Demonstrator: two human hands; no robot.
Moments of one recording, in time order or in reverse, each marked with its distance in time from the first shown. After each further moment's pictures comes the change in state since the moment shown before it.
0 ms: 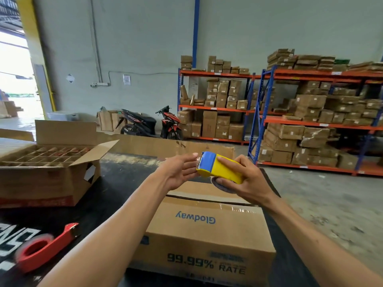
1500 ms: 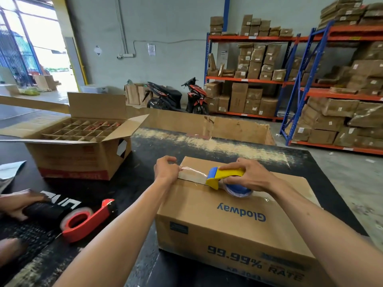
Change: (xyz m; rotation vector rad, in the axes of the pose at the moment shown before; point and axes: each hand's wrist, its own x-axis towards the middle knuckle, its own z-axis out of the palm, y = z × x) left_hand 0.064 -0.067 -0.178 0.567 0.703 0.080; right_hand 0.056 0.027 0.145 0.105 -0.563 0.327
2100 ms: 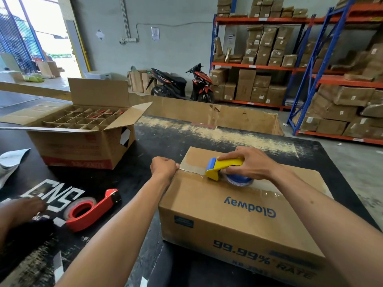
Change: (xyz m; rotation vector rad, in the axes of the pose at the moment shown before) left_hand 0.022 -0.033 -0.001 -0.083 0.062 -0.208; right_hand 0.030 -0.006 0.005 -0.158 -0.039 -0.074
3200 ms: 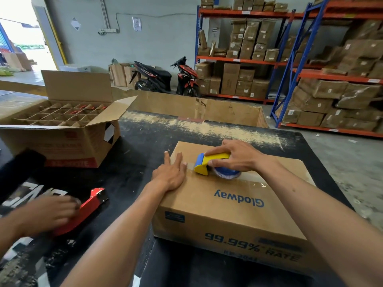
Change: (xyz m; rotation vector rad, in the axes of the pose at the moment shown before) left_hand -0.021 -0.012 0.021 1.045 -0.376 0.441; right_hand 0.001 -0.012 -0.002 -0.174 -0.084 0.008
